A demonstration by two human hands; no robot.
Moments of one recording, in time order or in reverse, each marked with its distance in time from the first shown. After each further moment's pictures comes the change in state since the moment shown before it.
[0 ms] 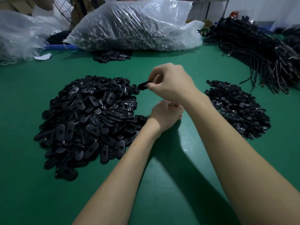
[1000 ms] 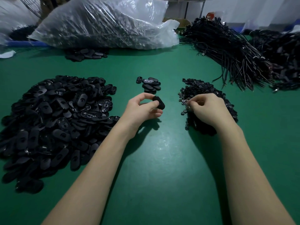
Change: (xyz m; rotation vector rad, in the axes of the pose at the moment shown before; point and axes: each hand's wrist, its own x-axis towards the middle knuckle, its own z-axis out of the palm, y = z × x) left_hand -0.005 0.011 -0.002 -0.497 -0.029 -0.106; right_hand -0.084 0.132 -0.044 0.021 0.081 0.505
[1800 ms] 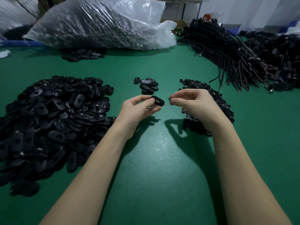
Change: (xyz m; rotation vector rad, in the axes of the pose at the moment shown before) left_hand 0.002 0.000 -0.001 -0.159 0.008 -0.036; right_hand -0.005 -0.020 0.005 0.528 -0.124 -0.088
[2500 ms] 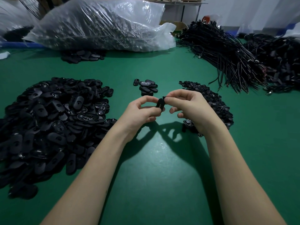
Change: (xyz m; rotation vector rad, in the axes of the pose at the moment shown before) left_hand -0.005 0.003 0.000 0.276 -0.151 0.038; right_hand -0.003 -0.008 0.011 0.179 -0.069 0.061
